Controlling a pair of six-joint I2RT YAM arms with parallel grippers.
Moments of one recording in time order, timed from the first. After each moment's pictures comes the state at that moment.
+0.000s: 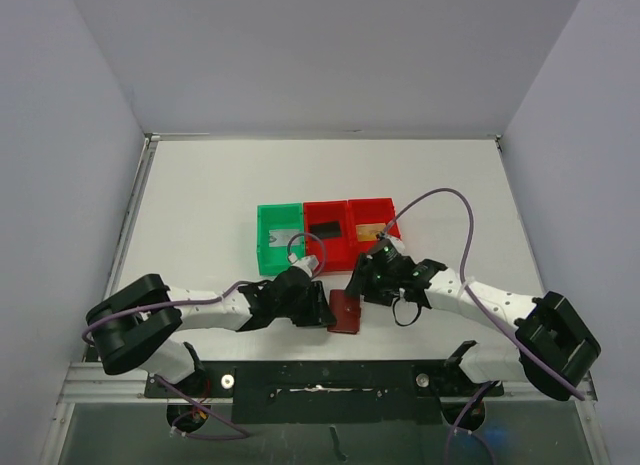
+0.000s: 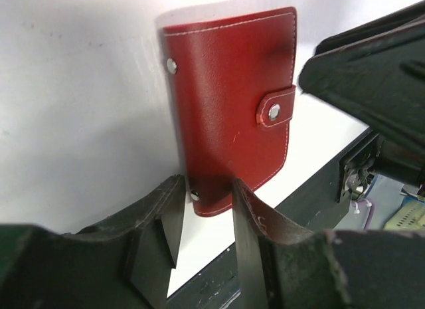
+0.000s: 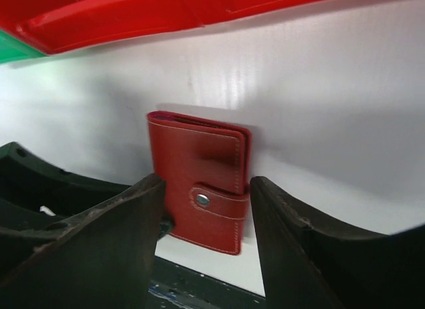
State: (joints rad) left arm -1.01 1.47 0.53 0.17 0.10 -1.03; right arm 0.74 1.27 0.62 -0.31 -0.04 0.95
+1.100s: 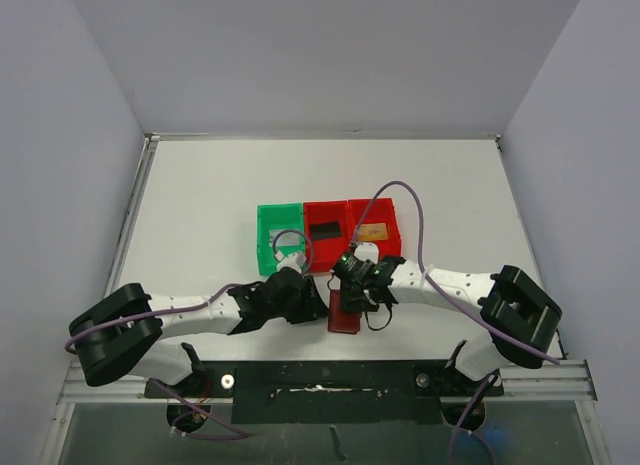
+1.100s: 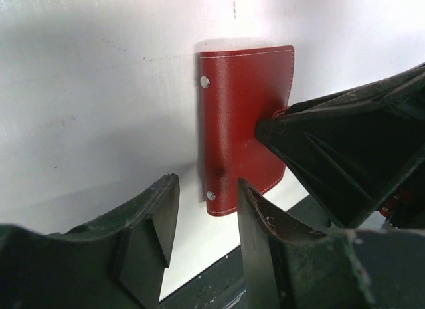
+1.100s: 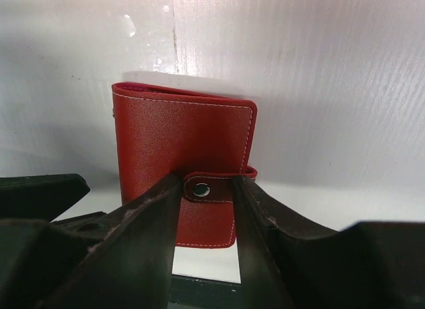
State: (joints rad) left arm -1.02 1.36 0.49 0.13 -0.02 -1.11; right arm 0.96 1.50 0.85 -0.61 0.20 0.93
